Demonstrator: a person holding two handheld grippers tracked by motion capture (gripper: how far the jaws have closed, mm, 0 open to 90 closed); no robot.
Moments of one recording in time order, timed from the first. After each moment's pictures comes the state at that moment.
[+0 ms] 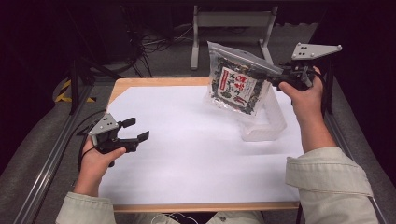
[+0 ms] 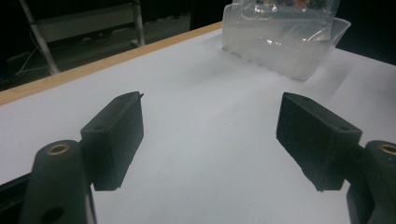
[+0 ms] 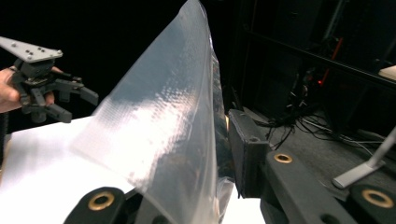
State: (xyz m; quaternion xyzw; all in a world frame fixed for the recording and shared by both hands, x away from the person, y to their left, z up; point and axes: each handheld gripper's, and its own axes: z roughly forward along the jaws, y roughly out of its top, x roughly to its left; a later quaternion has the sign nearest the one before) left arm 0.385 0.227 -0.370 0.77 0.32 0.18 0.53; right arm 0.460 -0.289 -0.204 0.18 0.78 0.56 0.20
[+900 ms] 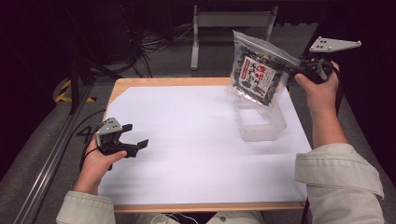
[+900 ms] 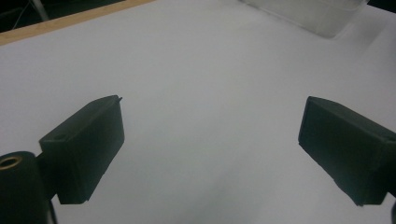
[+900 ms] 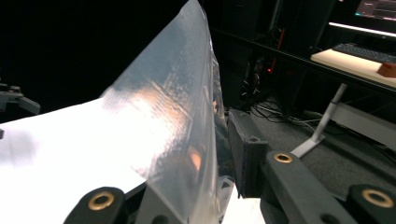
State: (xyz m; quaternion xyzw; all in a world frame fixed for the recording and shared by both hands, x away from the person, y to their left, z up) left arm 0.398 0.235 -0.397 0.79 0.34 0.15 0.48; right arm 0.479 -0.337 -0.204 0.25 0.76 0.54 0.26
